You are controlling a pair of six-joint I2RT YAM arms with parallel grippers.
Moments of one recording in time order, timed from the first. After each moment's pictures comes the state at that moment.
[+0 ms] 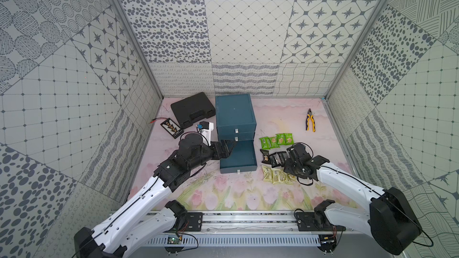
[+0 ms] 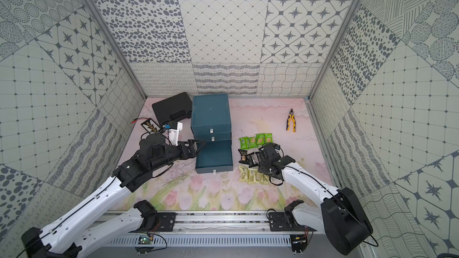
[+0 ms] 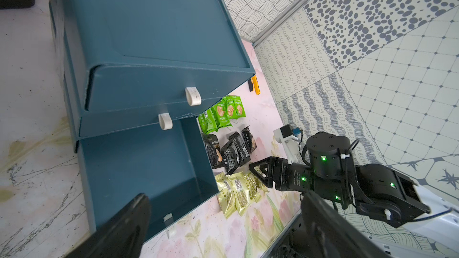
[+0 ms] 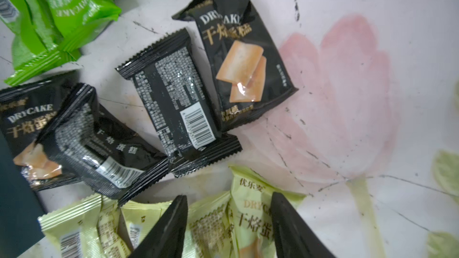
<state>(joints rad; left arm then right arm) -0.58 0.86 0.80 -0.33 0.17 -0.68 0.49 1.17 0.57 -0.59 0.18 0.77</state>
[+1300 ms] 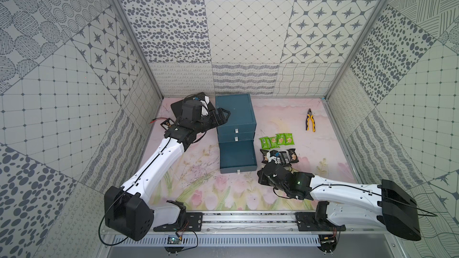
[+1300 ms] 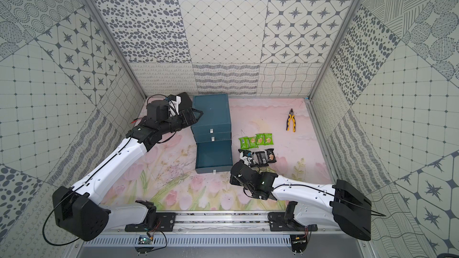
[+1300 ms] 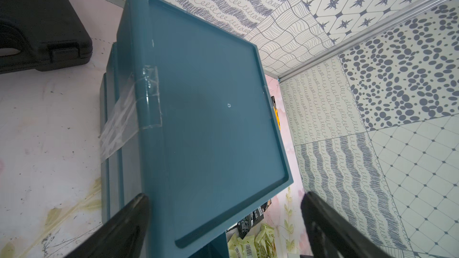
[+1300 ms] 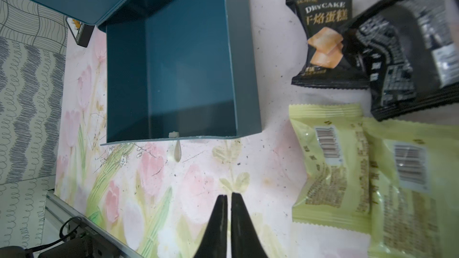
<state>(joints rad) -0.29 1.32 1.18 -0.34 0.31 -0.65 1.11 1.18 0.56 -0.20 0.28 1.13</state>
